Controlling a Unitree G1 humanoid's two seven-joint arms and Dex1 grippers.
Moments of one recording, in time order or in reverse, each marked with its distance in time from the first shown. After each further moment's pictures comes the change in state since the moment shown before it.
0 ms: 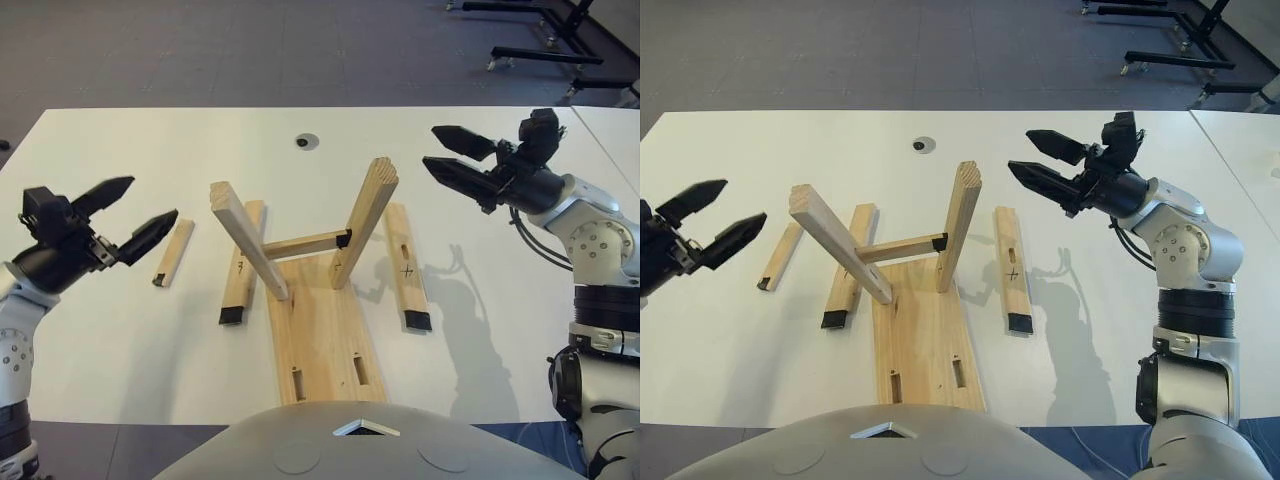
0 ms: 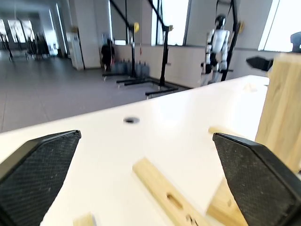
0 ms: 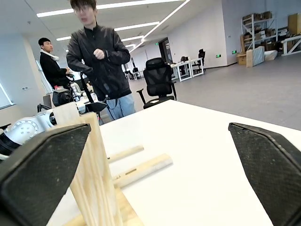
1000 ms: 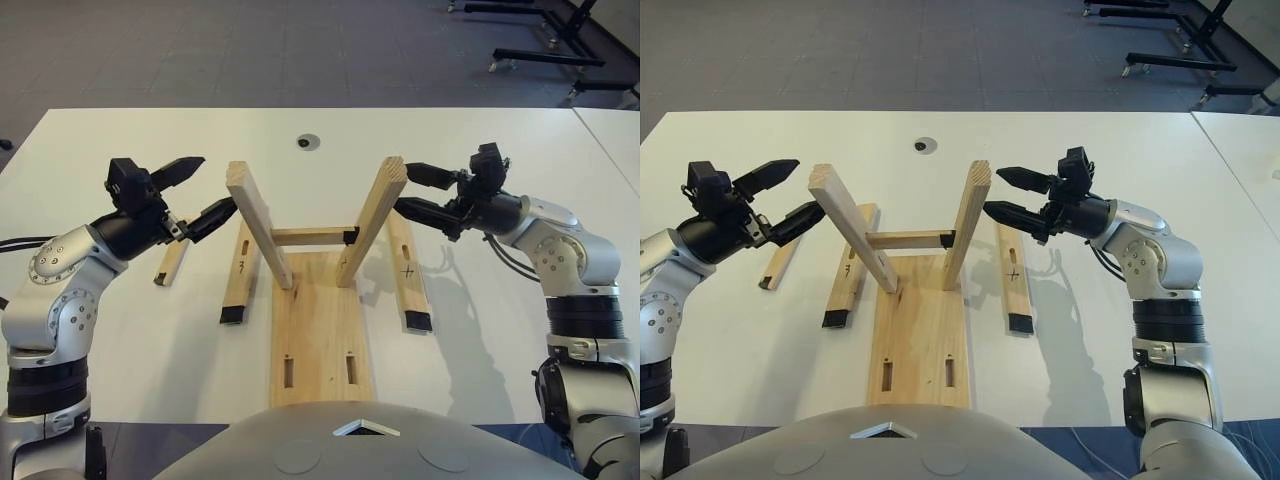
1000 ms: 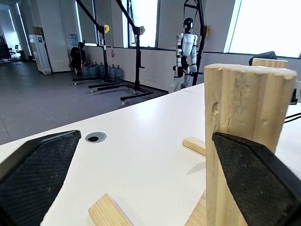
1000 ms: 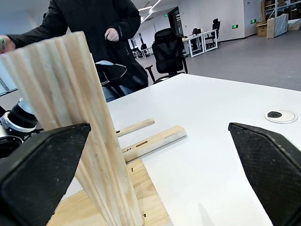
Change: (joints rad) left arm -0.249 -0.113 -0.236 -0.021 0.077 0.083 0.093; right arm 0.045 0.081 0.099 -0.026 -0.098 0.003 0.049
